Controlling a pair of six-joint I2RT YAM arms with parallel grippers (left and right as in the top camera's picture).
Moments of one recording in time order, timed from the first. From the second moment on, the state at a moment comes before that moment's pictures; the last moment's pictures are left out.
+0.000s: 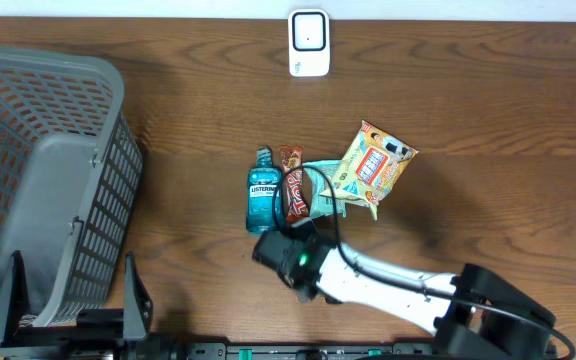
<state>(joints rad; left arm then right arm) -0.03 0.00 0.76 -0.20 0.08 0.20 1.07 1.72 0.99 -0.83 0.15 0.62</state>
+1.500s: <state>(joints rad) -0.03 0.00 0.76 -0.21 0.08 0.20 0.62 1.64 1.03 -0.56 -0.65 0.17</state>
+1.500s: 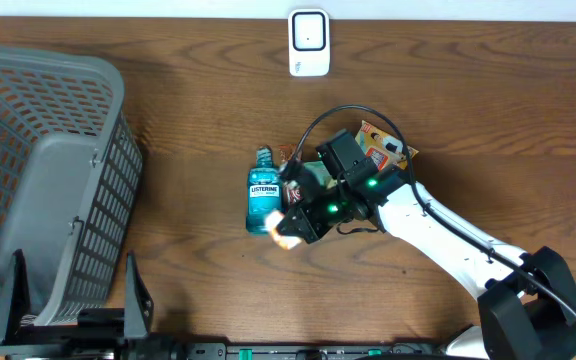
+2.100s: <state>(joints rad) -0.03 0.00 0.76 -0.21 0.08 0.20 0.62 1.64 1.03 -0.72 -0.24 0.49</state>
